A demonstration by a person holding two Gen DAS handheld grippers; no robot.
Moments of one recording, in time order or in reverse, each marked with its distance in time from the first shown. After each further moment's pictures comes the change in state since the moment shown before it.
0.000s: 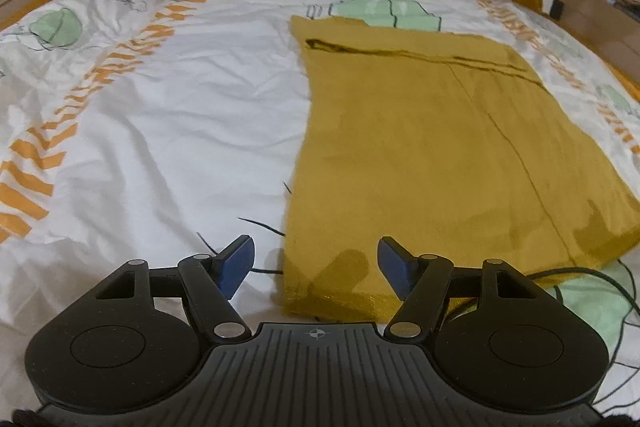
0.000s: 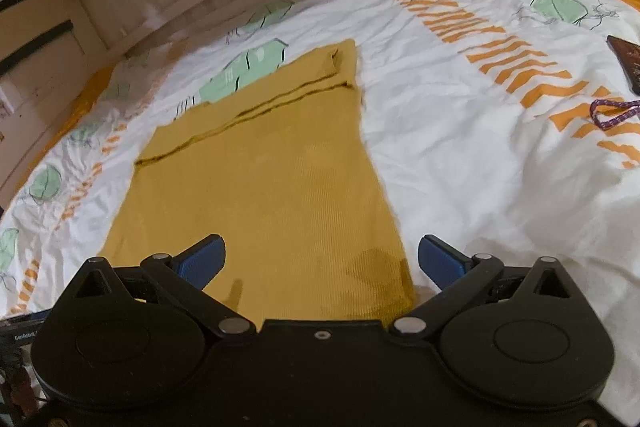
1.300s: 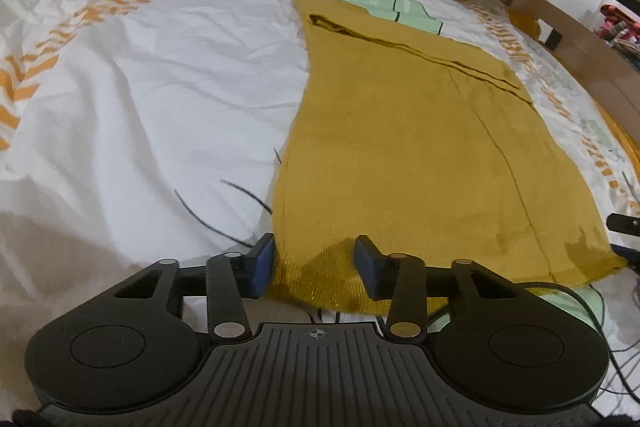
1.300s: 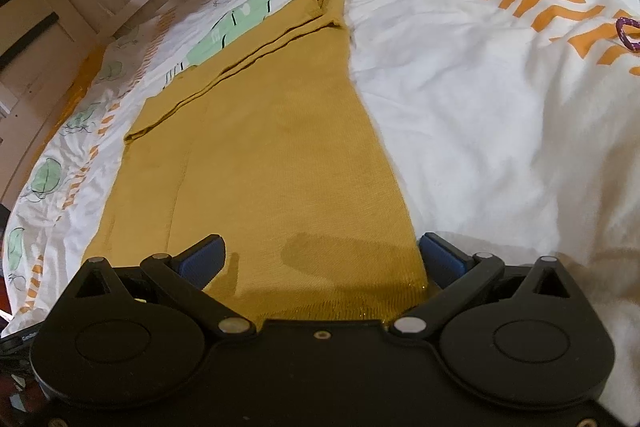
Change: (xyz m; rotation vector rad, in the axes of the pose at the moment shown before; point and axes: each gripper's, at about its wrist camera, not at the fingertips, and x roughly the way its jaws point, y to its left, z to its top) left arm 0.011 0.018 -0.012 -0.160 0.038 -0.122; right arm 0.029 -0.018 -0.010 0.091 0.139 0.044
